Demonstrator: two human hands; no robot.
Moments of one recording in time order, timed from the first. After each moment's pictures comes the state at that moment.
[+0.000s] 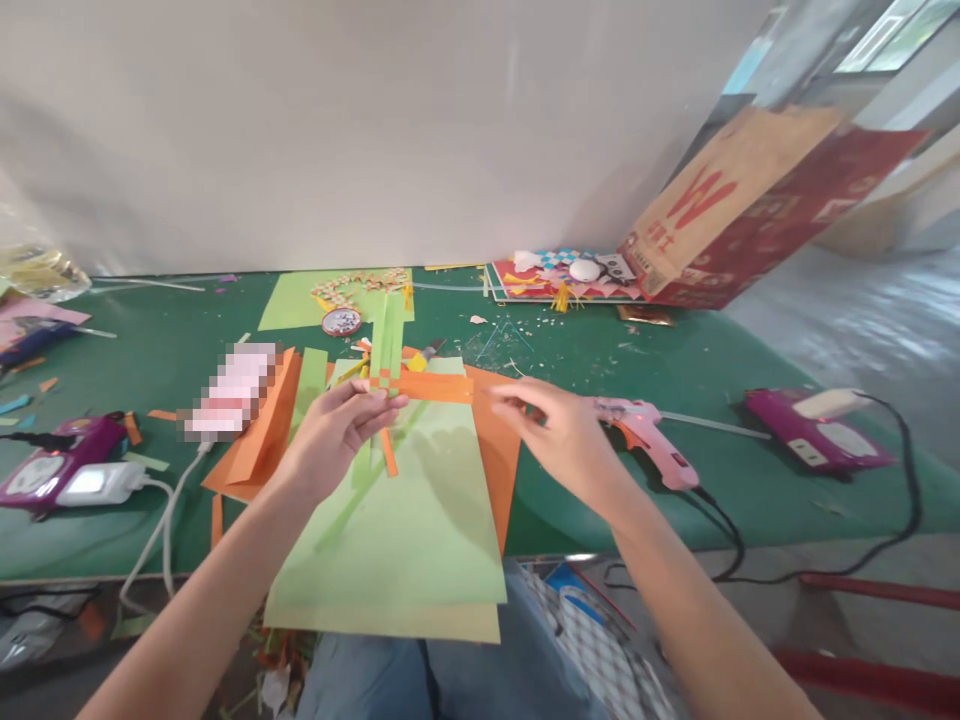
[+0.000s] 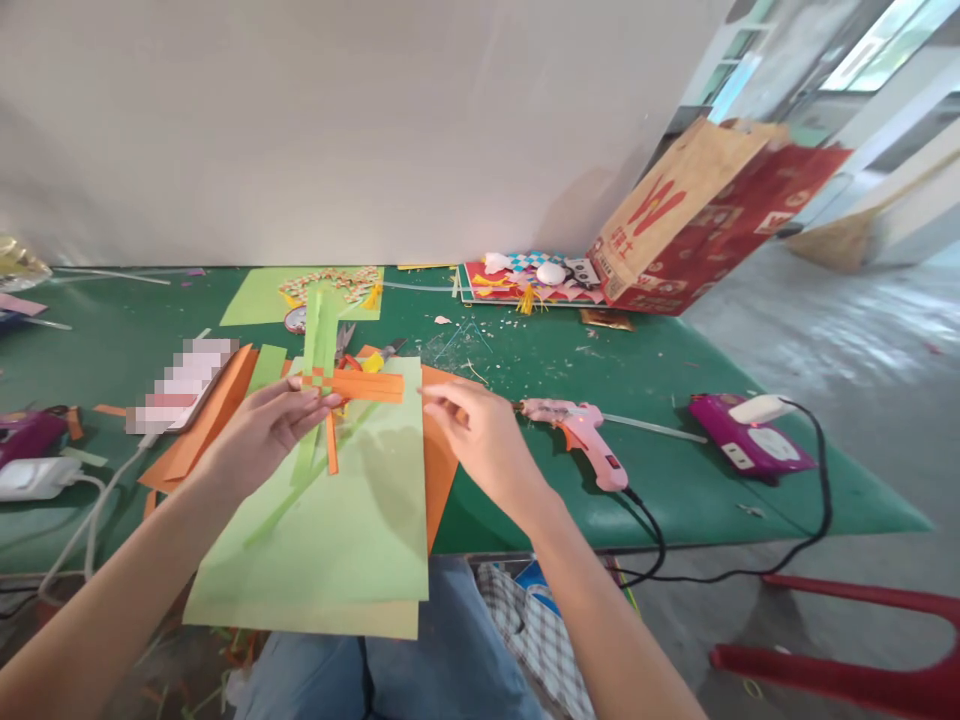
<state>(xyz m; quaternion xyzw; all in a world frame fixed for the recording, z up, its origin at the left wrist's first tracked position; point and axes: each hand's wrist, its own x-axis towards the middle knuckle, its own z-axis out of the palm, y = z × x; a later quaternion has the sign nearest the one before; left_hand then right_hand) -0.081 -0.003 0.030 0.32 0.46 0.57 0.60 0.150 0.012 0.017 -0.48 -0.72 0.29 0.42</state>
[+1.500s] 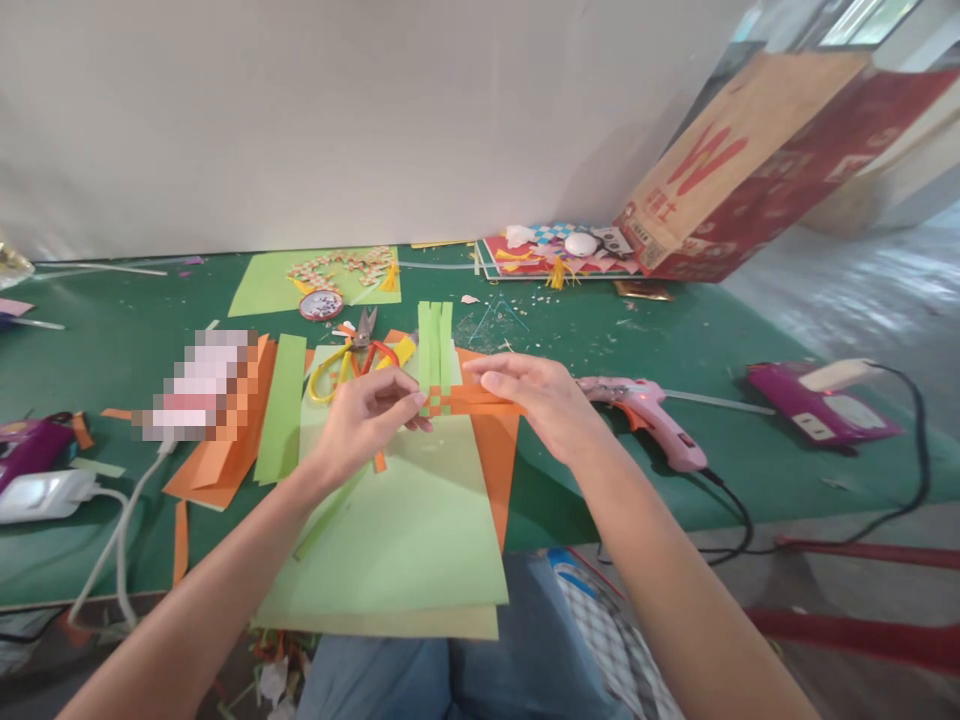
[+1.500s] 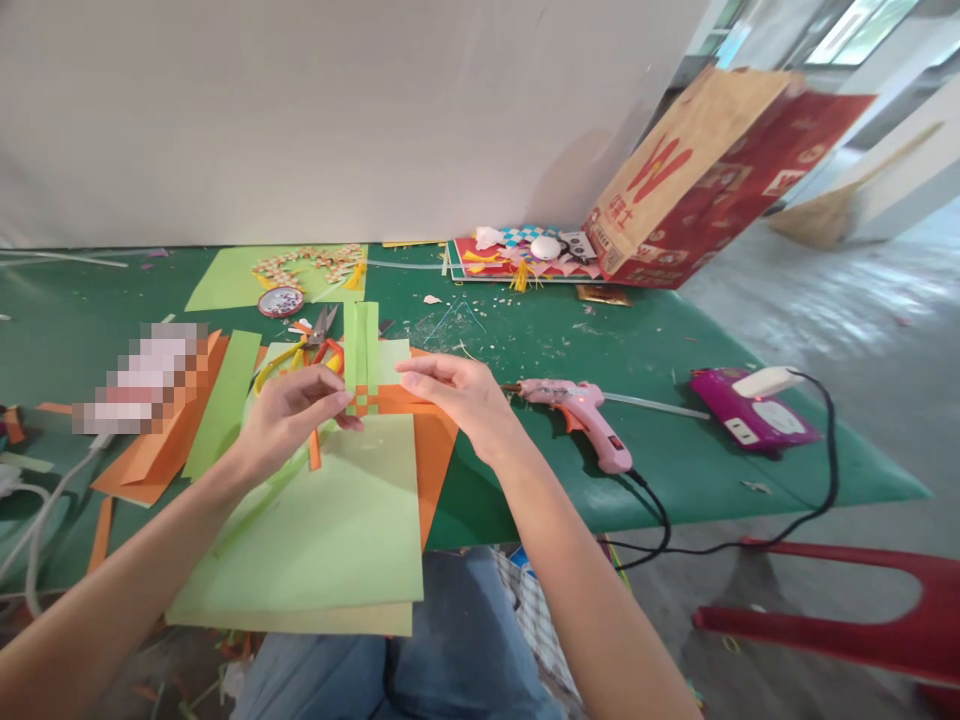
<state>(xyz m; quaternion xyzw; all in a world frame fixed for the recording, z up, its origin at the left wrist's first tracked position) -0.056 0.012 0.012 0.62 0.46 0.42 0.47 0.146 0.035 0.000 -0.44 -0.58 0.52 0.45</state>
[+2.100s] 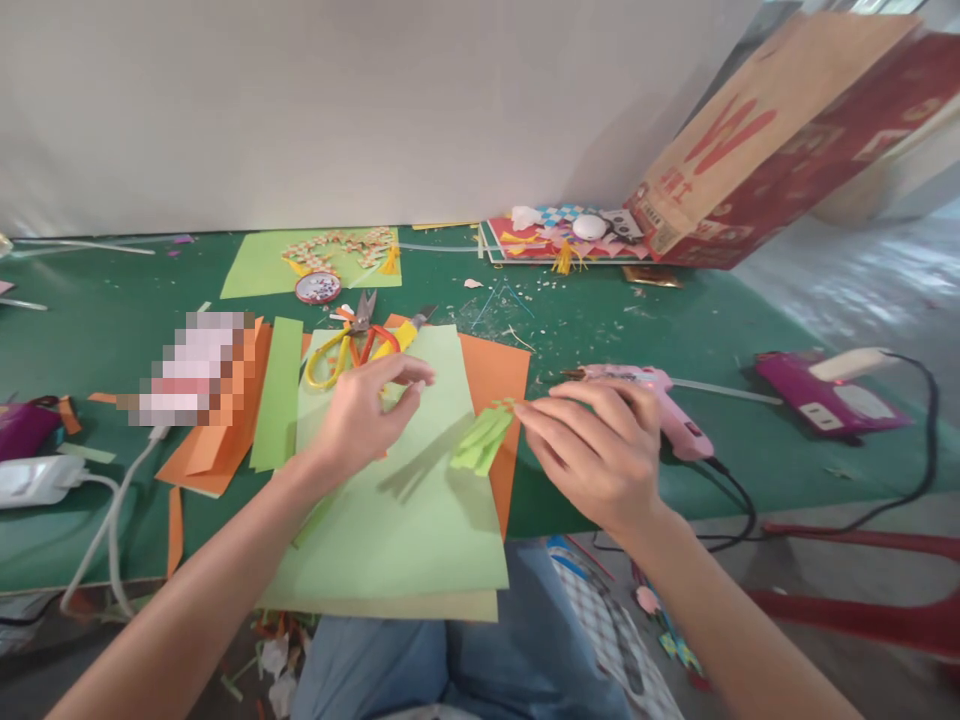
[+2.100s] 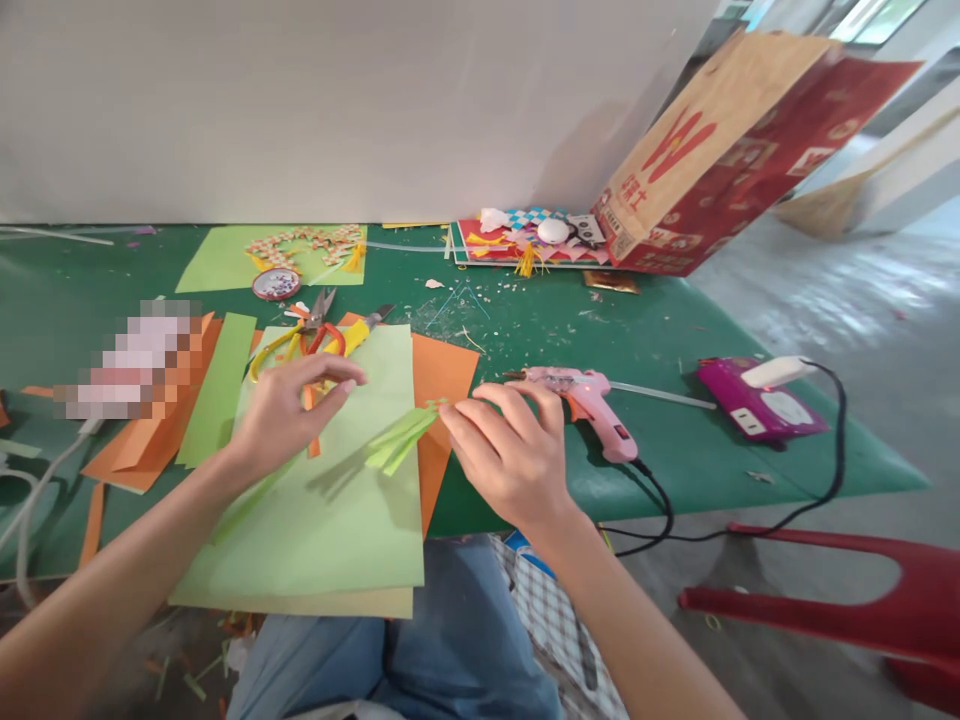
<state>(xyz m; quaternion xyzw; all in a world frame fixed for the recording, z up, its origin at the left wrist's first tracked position) -0.054 0.014 0.003 0.71 0.49 0.42 0.29 0.171 -0.016 -0.022 -0.38 -0.82 -0.26 0.34</state>
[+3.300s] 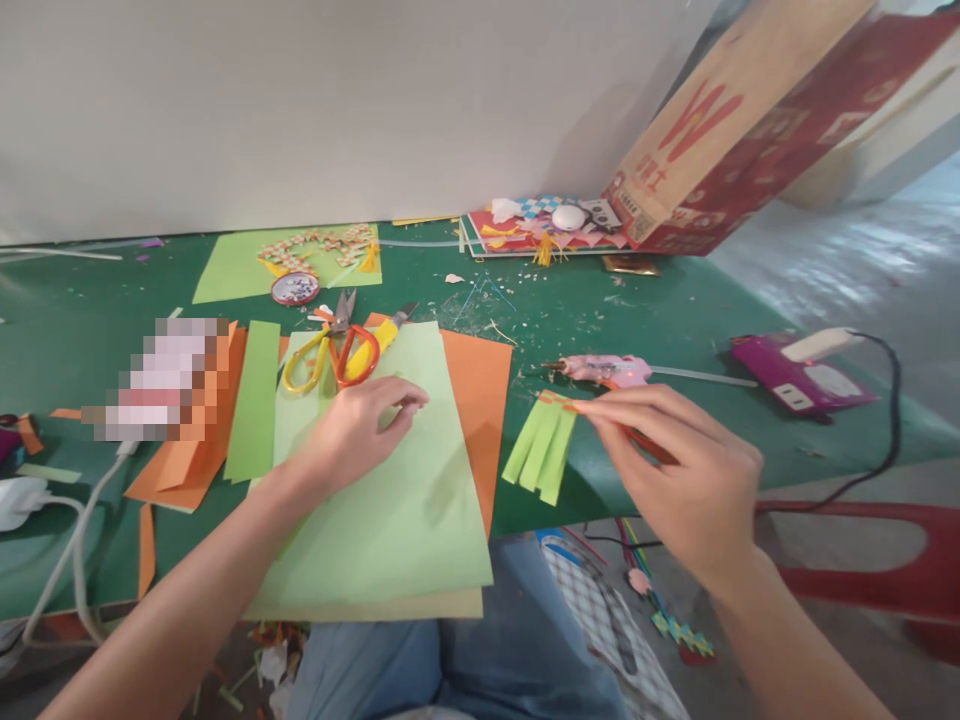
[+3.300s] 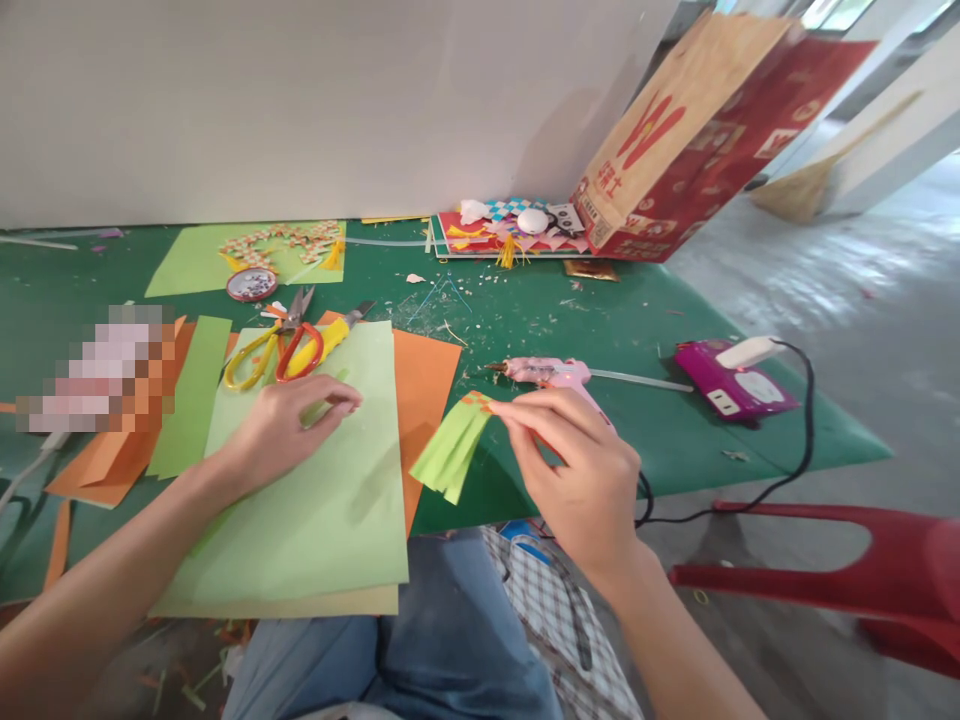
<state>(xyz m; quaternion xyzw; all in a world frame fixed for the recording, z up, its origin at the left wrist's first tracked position) -0.053 0.016 -0.014 0.79 0.45 0.33 0.27 0.209 -0.035 -0.008 -0.50 -0.74 -0.06 0.44</state>
